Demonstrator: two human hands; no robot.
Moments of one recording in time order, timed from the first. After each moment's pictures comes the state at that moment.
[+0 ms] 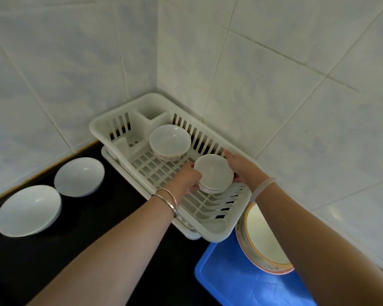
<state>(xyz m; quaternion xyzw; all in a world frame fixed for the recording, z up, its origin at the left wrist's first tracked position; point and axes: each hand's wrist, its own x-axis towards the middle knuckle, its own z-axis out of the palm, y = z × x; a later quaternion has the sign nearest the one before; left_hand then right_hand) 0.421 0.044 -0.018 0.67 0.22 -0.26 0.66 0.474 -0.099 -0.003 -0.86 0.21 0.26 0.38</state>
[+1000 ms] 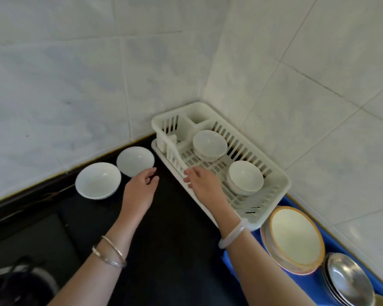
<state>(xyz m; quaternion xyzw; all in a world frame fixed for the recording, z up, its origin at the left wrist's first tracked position) 0.254 0.210 0.020 0.81 0.28 0.05 0.51 0.320 0.066 0.049 -0.90 -0.07 0.19 0.40</state>
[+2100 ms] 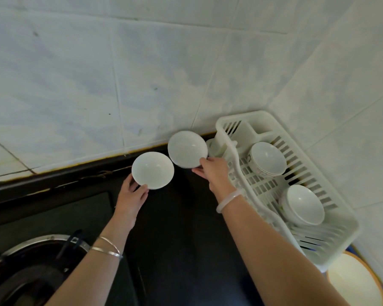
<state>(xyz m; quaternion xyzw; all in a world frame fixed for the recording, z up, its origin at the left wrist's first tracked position) 0.199 0.333 -0.079 0.39 0.46 0.13 0.78 0.356 0.212 -0.015 -0.77 0.08 0.24 0.59</state>
